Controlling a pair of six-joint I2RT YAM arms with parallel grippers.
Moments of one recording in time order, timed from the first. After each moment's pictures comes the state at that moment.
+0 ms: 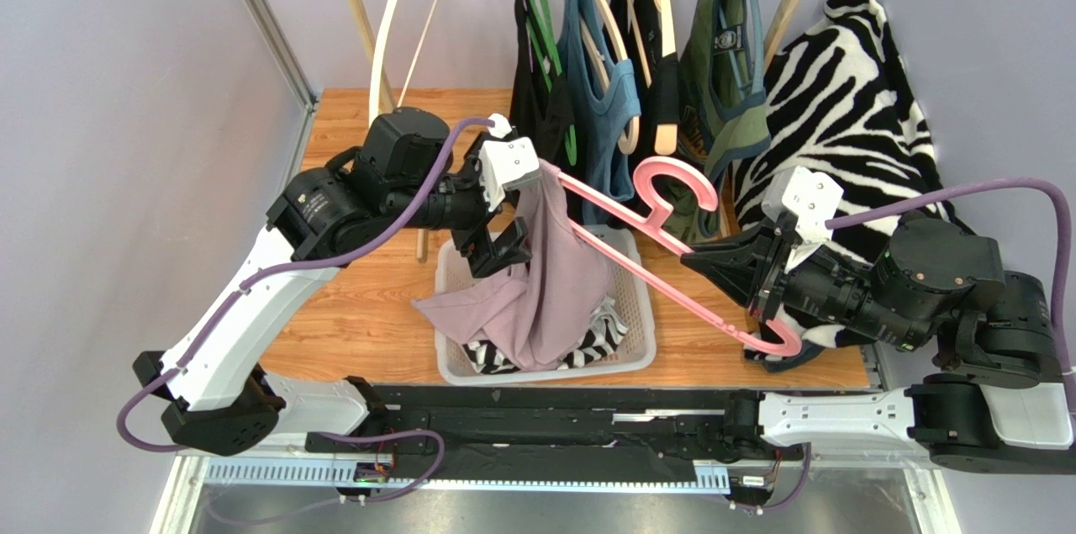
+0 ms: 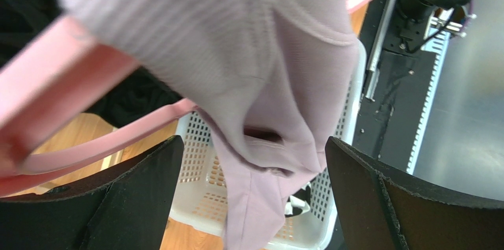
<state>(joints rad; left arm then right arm) -0.82 1.27 1.76 -1.07 0.34 0.29 1.32 0.87 1.76 -1.08 0.30 -0.02</state>
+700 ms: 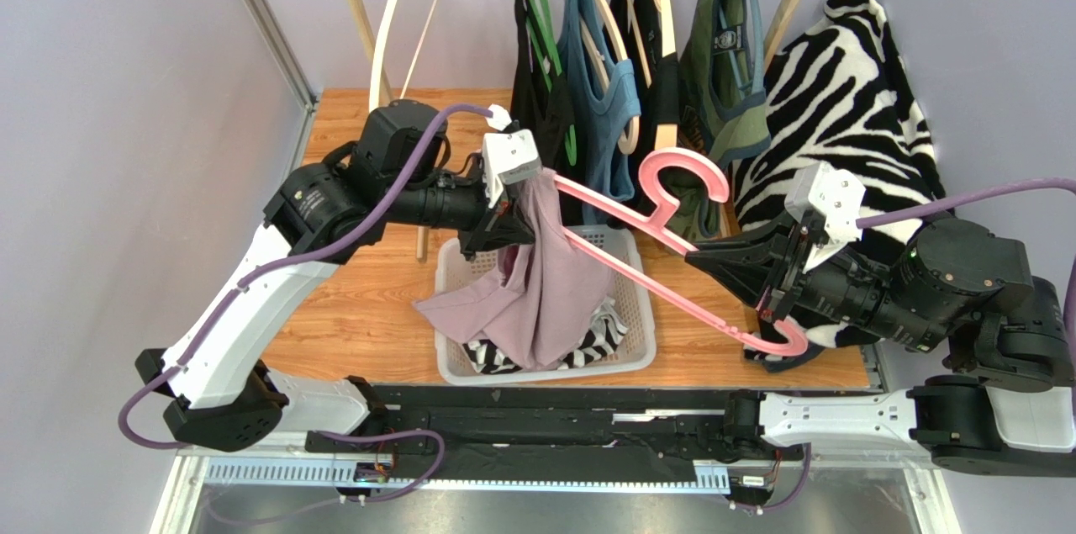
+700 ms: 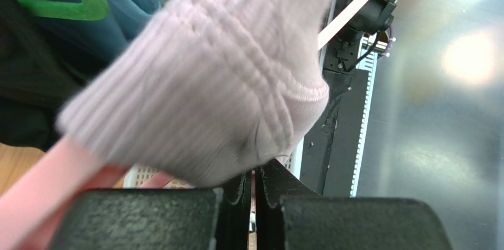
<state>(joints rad) -0.82 1.29 1.81 -1.06 0.49 0.19 1.32 0.85 1.76 -1.03 0.26 -0.01</state>
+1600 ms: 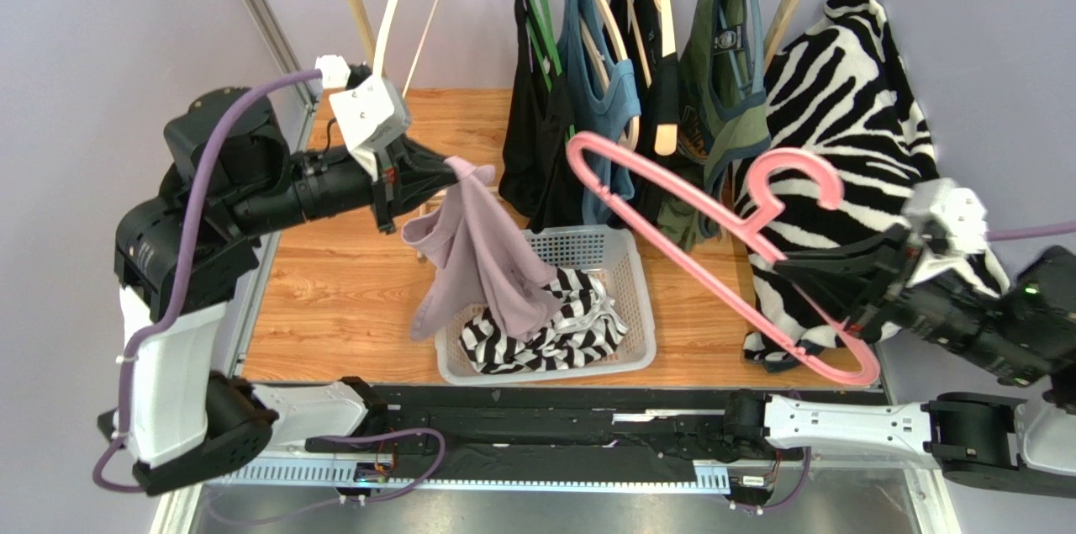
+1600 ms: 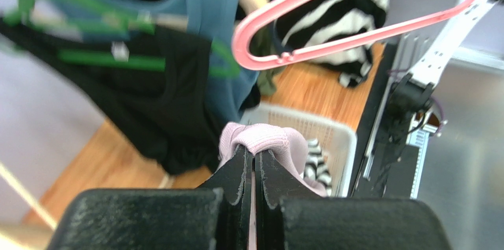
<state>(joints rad) -0.69 1.18 2.11 -1.09 0.40 0.18 1.30 0.71 1.82 -1.26 0.38 0.09</state>
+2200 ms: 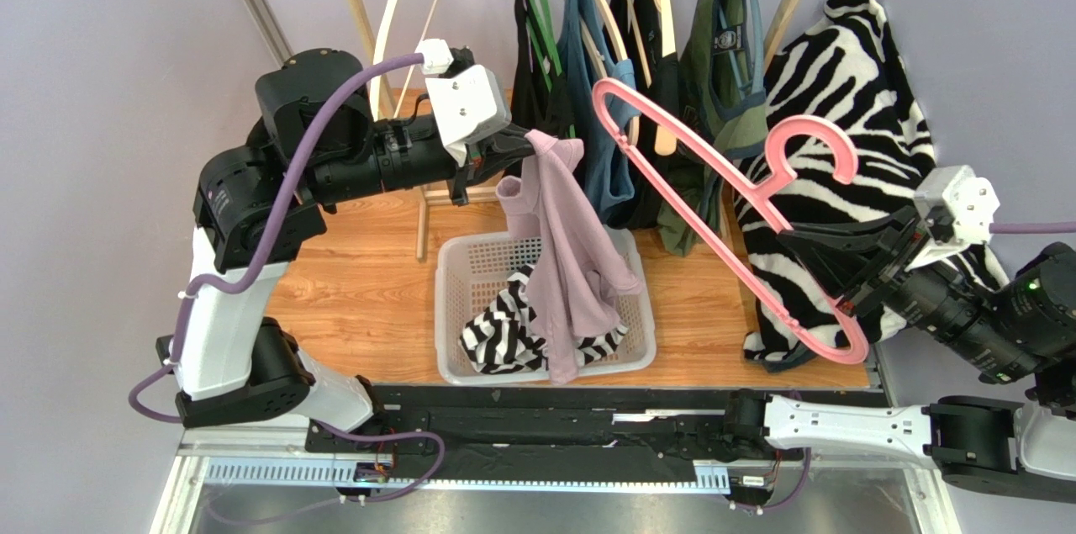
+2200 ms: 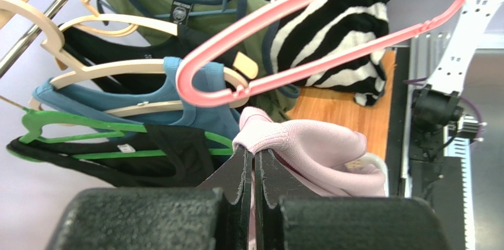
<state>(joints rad) -0.96 1.45 2.41 -1.05 0.27 0.35 1.28 0.70 1.78 -1.13 0.51 0.00</state>
